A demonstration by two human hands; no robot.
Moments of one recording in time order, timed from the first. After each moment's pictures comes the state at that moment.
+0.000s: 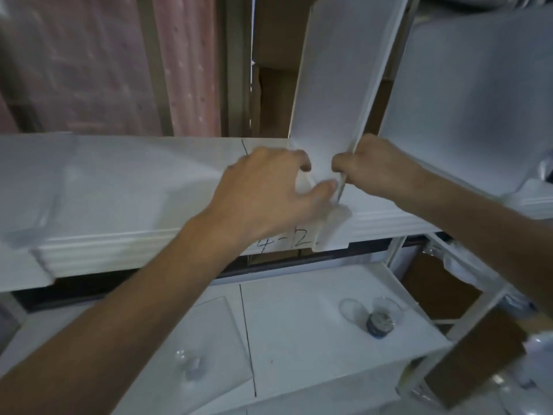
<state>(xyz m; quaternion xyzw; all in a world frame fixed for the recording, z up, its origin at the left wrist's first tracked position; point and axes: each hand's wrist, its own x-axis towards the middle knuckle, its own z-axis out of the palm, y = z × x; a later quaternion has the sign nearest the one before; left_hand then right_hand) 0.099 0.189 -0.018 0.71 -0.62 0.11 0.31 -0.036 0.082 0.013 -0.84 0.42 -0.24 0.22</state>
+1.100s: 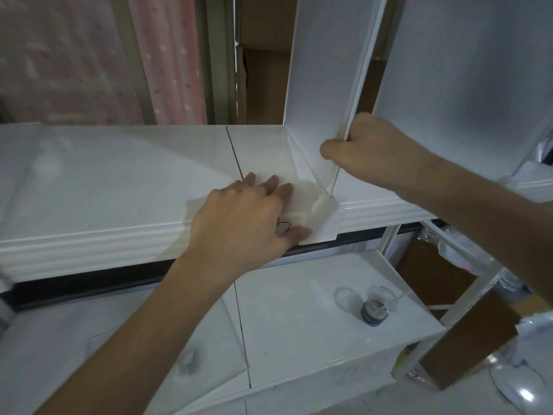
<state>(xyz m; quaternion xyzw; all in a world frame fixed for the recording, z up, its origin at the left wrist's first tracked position) 0.107 0.171 -0.090 0.73 -0.63 0.23 0.08 -0.047 0.081 0.010 -0.87 0.41 -0.23 0.18</state>
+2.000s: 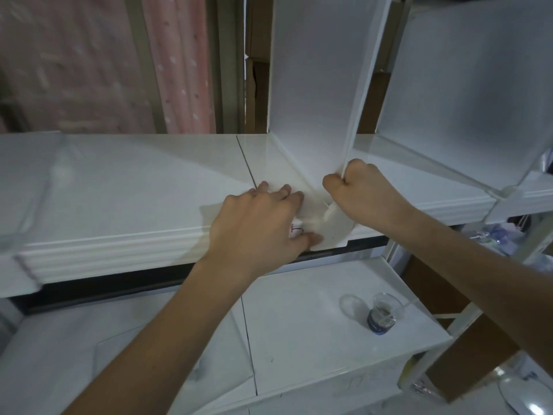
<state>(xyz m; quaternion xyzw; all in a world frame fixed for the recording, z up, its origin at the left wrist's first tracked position) 0.103 0.178 -0.084 0.73 -0.63 0.23 0.13 -0.030 0.075 -0.035 -0.84 0.45 -0.25 0.17</state>
